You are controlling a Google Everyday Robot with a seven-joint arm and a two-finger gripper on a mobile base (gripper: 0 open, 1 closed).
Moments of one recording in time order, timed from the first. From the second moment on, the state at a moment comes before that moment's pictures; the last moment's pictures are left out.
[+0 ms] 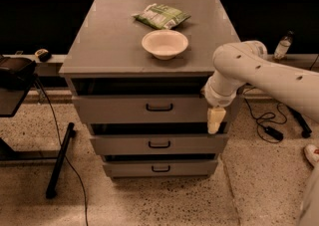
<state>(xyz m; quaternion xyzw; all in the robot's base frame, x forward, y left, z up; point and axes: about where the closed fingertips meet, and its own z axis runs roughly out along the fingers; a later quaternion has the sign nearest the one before) 0.632 -0.182 0.663 -0.74 0.67 -0.04 0.12</state>
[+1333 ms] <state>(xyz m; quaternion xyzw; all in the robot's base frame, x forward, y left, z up) 0.562 -0.169 0.682 -0.75 0.65 0.02 0.09</state>
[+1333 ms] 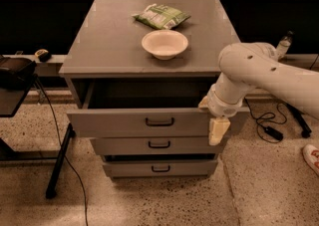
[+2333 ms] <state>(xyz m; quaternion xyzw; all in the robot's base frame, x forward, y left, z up) 0.469 -0.182 0.702 -0.76 0.65 0.09 0.03</state>
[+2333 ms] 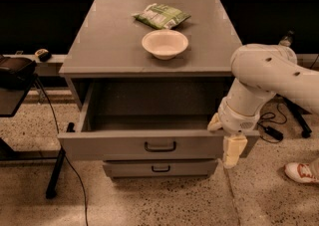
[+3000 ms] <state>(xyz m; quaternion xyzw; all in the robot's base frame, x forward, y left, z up) 0.450 -0.190 0.739 -0.76 0.65 0.08 0.02</state>
